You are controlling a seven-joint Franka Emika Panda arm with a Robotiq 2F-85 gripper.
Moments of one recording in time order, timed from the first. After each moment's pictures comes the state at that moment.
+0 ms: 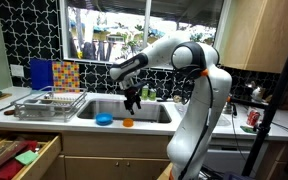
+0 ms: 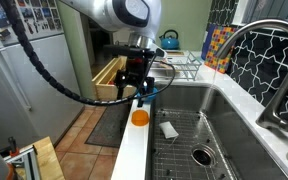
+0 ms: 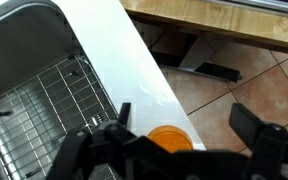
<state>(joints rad) -0.07 -0.13 -0.06 -2.15 -0.22 1.63 -0.31</state>
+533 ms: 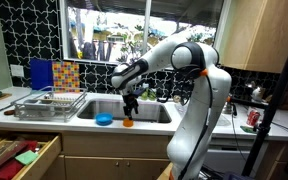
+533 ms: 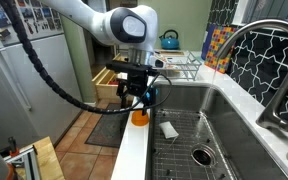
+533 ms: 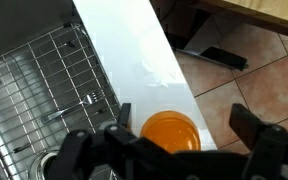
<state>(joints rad) -0.07 -0.13 -0.07 -2.26 -0.22 1.84 -0.37</state>
